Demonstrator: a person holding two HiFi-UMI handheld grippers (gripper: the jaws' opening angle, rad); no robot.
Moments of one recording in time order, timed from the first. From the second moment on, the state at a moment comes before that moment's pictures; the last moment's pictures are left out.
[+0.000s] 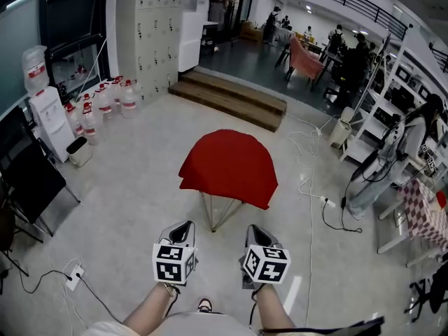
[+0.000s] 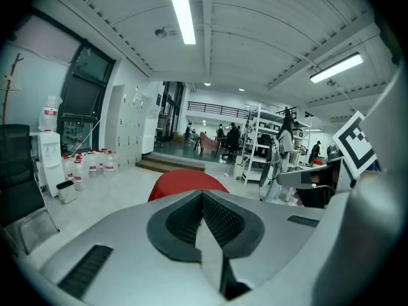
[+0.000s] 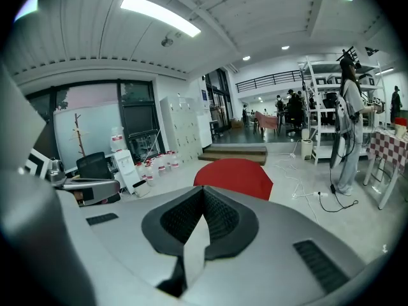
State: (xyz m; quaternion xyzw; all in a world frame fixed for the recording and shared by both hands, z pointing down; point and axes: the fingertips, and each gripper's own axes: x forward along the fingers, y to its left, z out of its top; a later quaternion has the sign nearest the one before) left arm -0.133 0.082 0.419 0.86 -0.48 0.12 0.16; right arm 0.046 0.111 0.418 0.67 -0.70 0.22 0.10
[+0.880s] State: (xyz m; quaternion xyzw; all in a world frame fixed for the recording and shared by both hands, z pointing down) left arm -0.094 0.002 0.426 0.84 -0.50 0.14 0.15; right arm 0.102 0.025 0.431 0.67 -0.70 0.24 0.09
